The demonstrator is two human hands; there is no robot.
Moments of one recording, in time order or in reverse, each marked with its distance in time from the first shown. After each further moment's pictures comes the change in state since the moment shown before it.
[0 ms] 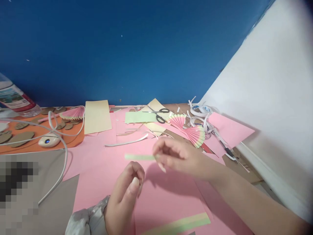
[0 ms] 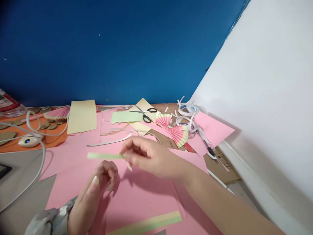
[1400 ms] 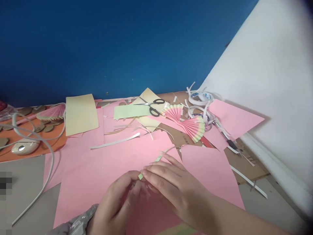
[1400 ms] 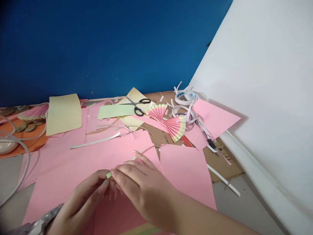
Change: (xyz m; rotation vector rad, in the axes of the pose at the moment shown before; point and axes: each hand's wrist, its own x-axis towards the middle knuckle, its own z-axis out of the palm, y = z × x) left_hand 0.004 0.009 0.008 0.380 -0.038 0.061; right_hand -0.040 0.057 0.033 -0.844 0.198 -0.338
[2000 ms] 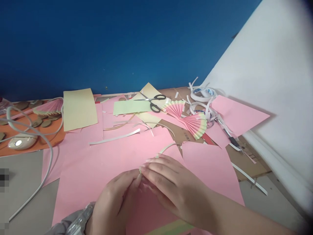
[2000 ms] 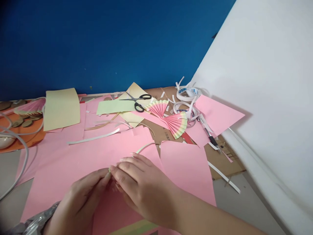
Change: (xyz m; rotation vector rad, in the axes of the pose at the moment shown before) left_hand 0.002 -0.013 -0.009 0.207 -0.245 -0.082; right_hand 0.005 -0.001 0.003 0.044 0.025 -0.030
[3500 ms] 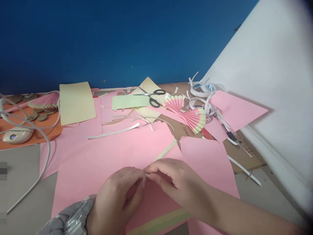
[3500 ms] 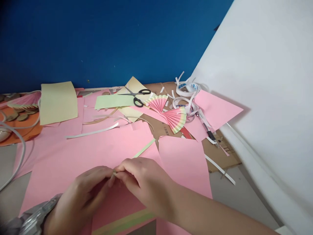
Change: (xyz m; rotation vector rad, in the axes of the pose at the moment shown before) left_hand 0.001 0.010 0.001 0.242 -0.078 0.054; right_hand 0.000 -0.010 -0.005 0.547 -0.158 0.512
